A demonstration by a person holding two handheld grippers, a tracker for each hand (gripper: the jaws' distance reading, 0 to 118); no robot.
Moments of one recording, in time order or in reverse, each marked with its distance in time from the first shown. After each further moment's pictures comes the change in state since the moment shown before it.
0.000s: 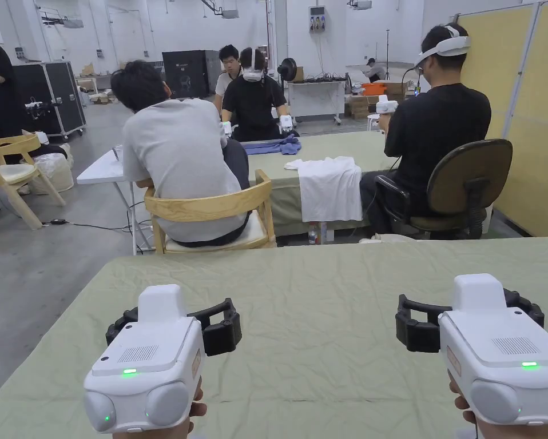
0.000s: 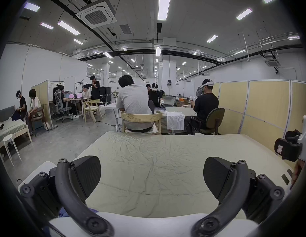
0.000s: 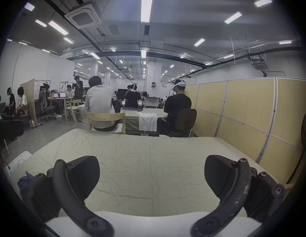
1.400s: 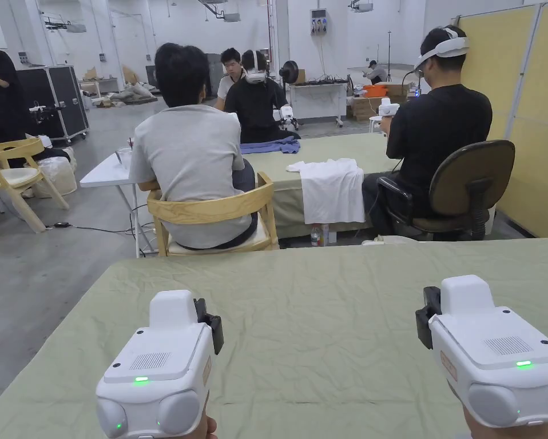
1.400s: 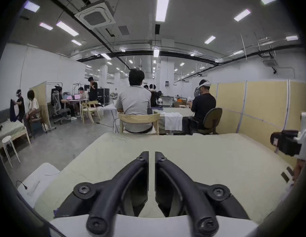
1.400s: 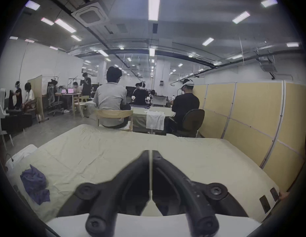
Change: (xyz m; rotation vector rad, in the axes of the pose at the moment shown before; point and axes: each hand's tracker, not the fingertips) left arm 0.009 -0.006 0.004 0.006 -0.020 -0.030; right arm -0.008 0.002 0.001 -0.013 0.074 0.069
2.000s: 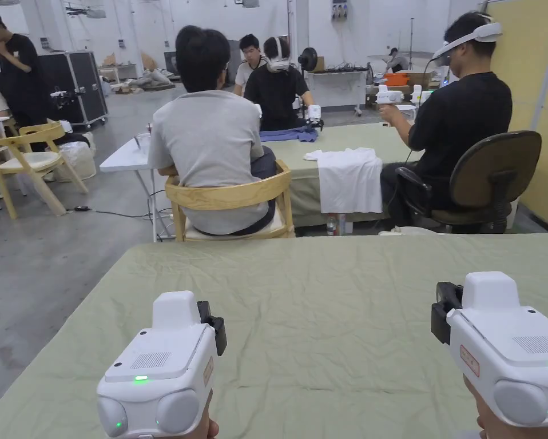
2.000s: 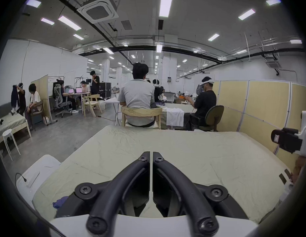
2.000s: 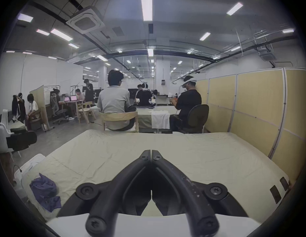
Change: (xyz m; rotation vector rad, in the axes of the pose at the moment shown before) left arm -0.025 -0.019 0.011 -0.040 0.017 0.064; right arm -0.011 -0.005 0.002 -0.001 0.066 -0.099
